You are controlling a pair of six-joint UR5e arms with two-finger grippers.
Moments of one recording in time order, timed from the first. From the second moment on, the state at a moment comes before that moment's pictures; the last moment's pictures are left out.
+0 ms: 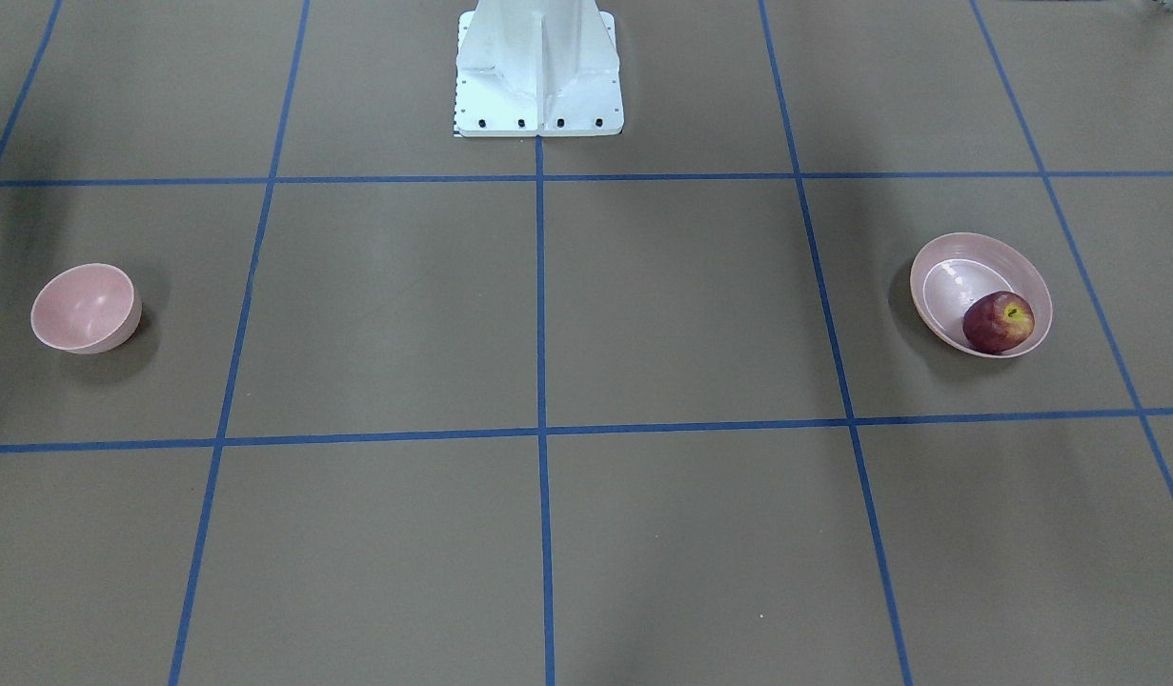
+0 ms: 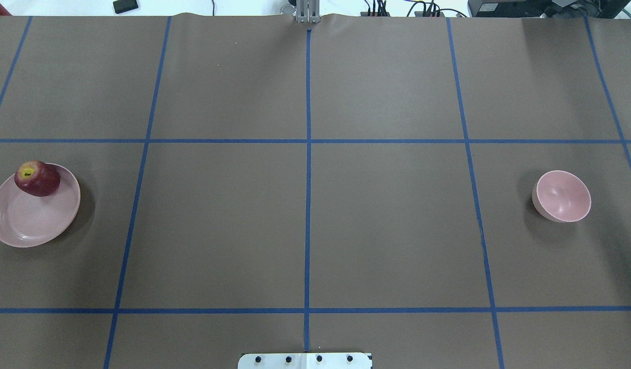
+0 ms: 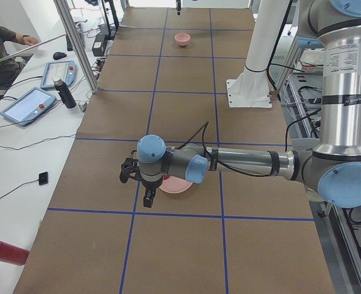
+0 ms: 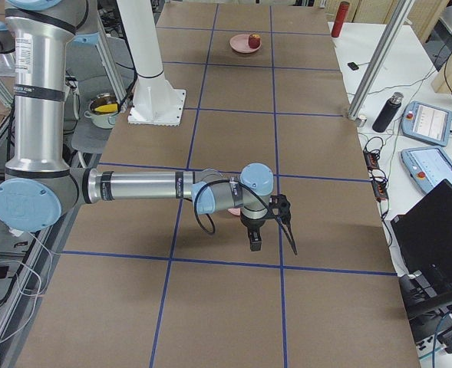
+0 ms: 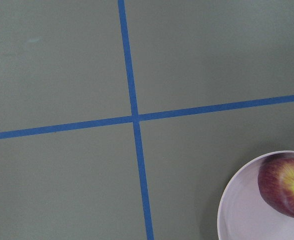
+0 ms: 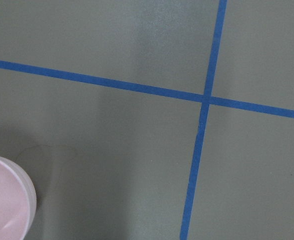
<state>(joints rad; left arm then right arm) -1.49 -1.51 -1.66 -1.78 -2.36 -0.10 1.40 -1.66 1.69 -1.39 2.31 0.10</state>
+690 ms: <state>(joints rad) -1.49 -1.50 -1.66 -1.81 -2.37 -0.10 1.40 -1.66 1.69 -1.39 2.30 0.10</state>
